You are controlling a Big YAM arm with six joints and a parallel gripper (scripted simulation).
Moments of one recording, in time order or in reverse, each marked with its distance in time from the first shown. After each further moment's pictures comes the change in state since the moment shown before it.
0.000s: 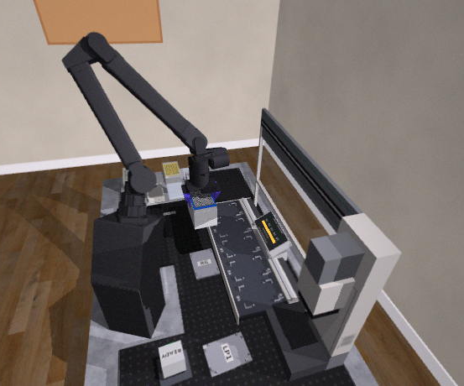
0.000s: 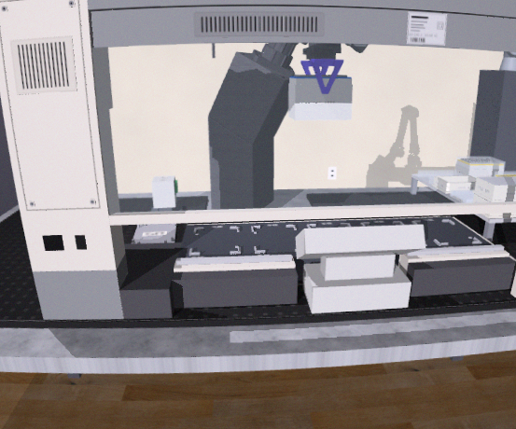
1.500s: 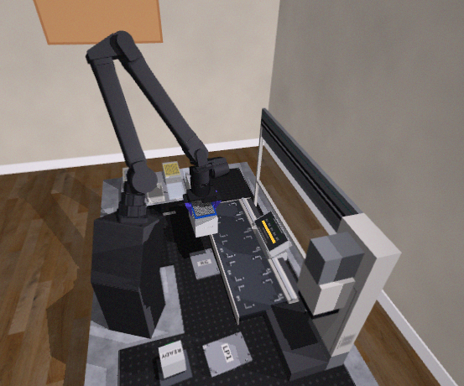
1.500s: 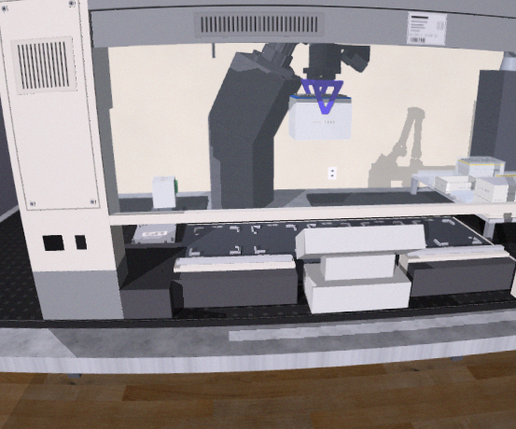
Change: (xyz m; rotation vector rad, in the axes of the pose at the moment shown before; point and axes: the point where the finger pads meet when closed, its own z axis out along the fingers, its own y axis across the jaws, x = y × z) arm 0.000 -0.002 0.043 -0.002 0.003 -0.002
